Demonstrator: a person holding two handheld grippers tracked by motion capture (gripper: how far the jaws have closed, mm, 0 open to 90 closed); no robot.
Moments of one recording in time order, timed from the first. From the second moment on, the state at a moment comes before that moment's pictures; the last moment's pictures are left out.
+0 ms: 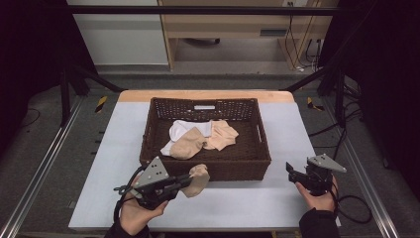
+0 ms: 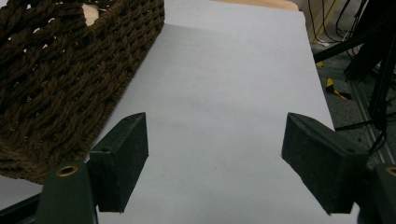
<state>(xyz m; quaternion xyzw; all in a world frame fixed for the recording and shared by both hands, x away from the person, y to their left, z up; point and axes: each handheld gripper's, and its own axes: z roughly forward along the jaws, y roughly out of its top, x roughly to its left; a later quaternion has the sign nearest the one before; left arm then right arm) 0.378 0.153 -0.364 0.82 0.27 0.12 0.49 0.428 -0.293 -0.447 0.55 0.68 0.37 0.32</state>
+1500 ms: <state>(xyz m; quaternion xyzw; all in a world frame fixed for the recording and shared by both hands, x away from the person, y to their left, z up) 0.398 0.149 -0.406 0.83 0.31 0.13 0.45 0.428 -0.293 -0.448 0.55 0.68 0.37 0.32</state>
